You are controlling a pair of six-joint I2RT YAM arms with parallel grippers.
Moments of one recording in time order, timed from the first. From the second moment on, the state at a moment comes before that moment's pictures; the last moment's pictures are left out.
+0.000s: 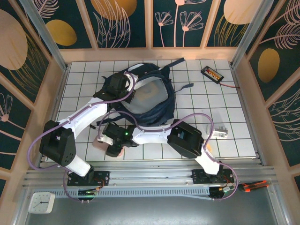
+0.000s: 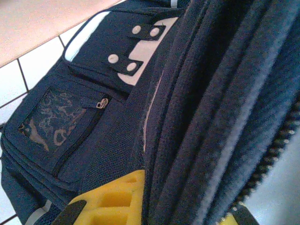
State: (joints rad) left arm -0.50 1.57 1.19 -0.31 -0.08 0.09; right arm 1.28 2.15 1.54 -0.37 -0.08 -0.09
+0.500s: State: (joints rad) left arm -0.49 1.59 1.29 -0.38 -0.07 0.06; right arm 1.18 1.63 1.16 -0.34 0.01 0.01
